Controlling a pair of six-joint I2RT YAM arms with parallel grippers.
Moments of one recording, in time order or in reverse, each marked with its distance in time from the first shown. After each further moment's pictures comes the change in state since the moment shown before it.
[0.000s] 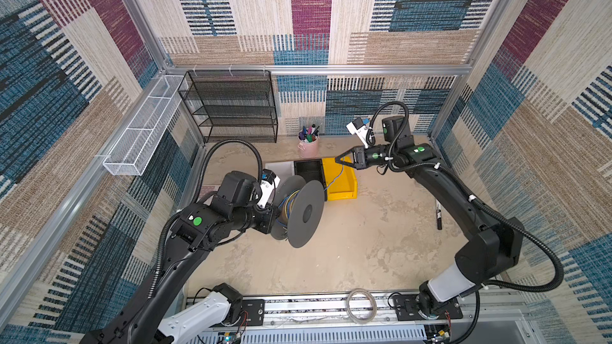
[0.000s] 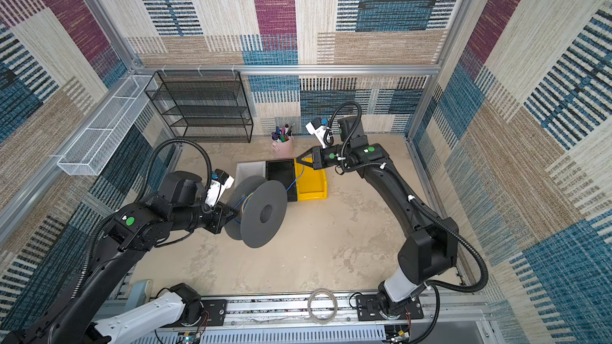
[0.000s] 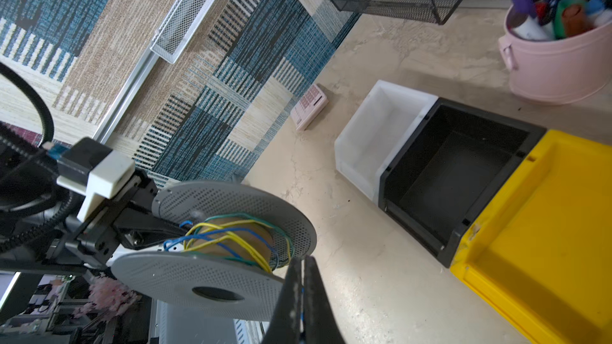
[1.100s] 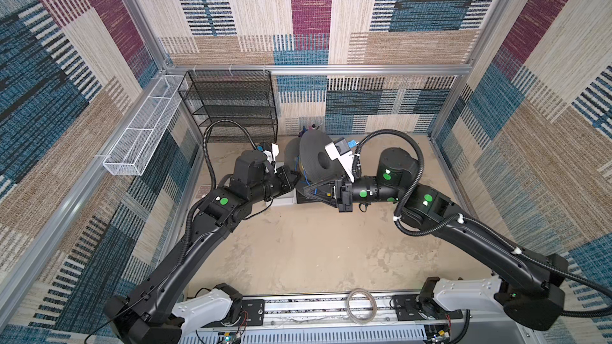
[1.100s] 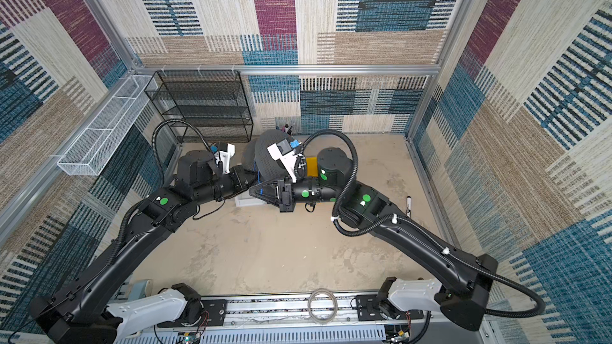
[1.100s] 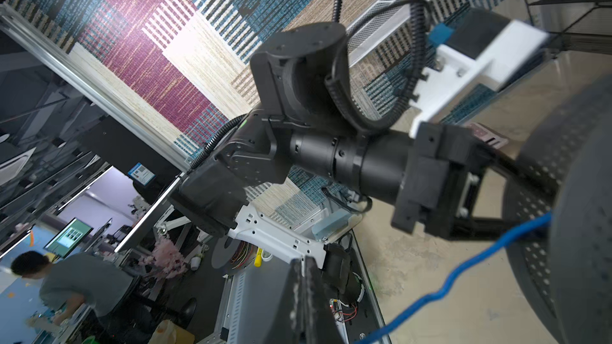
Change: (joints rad) left arm 0.023 0.141 -0.073 0.623 0.068 -0.702; right arm 0.520 -0.462 -0.381 0.466 0.258 0.388
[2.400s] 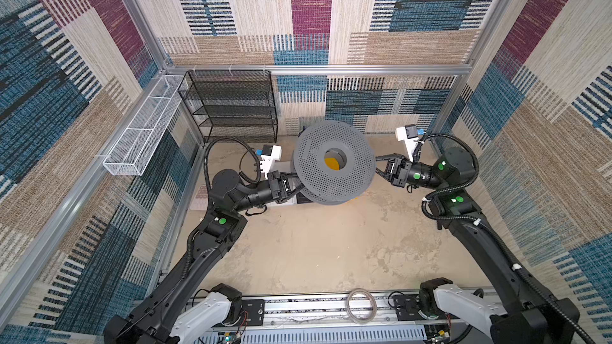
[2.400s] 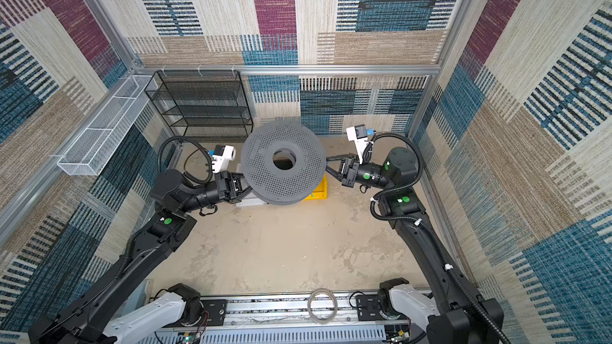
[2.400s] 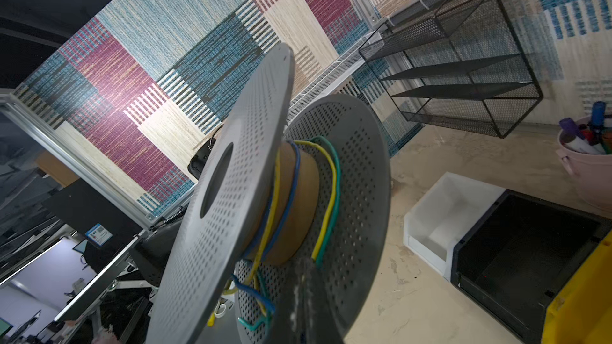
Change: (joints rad) left arm 0.104 -0.132 -0.319 0.818 0.644 -0.397; right arm -0.690 -0.065 -0.254 0.397 -0.475 0.151
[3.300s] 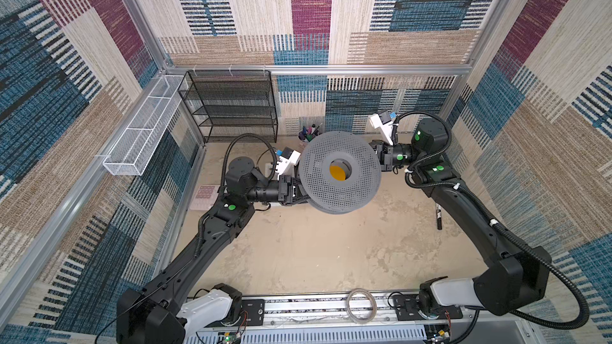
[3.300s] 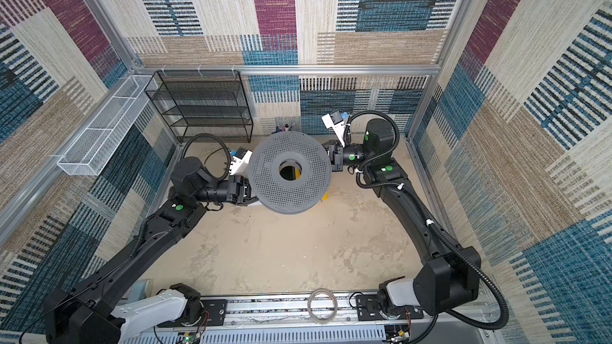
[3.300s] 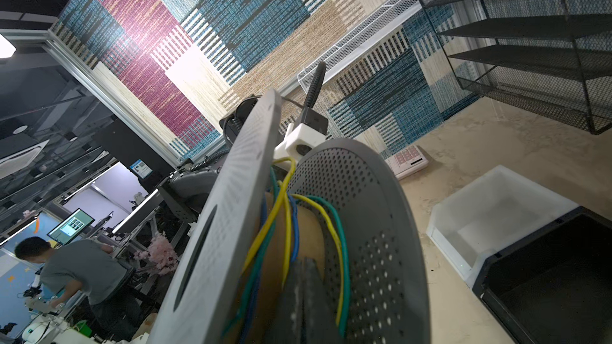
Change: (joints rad) left arm -0.021 0.134 0.076 -0.154 0.262 0.172; right arm 0.074 0.266 0.266 -0.154 -0.200 -0.176
